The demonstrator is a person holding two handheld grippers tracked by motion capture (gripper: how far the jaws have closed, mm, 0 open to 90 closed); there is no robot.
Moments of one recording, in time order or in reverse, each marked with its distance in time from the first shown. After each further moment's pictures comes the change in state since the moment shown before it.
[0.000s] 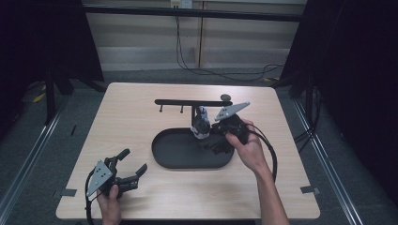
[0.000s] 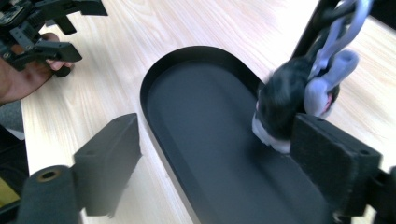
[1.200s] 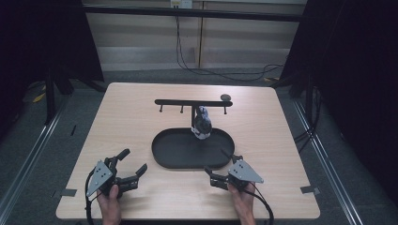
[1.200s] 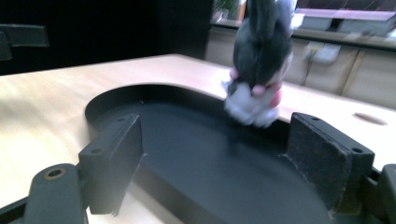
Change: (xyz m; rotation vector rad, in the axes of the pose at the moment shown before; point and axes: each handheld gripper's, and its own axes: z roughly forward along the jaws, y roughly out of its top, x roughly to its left) left arm 0.000 0.000 0.000 0.001 -0.001 0.002; right arm 0.061 -0.147 0.057 -0.608 -0.419 0.053
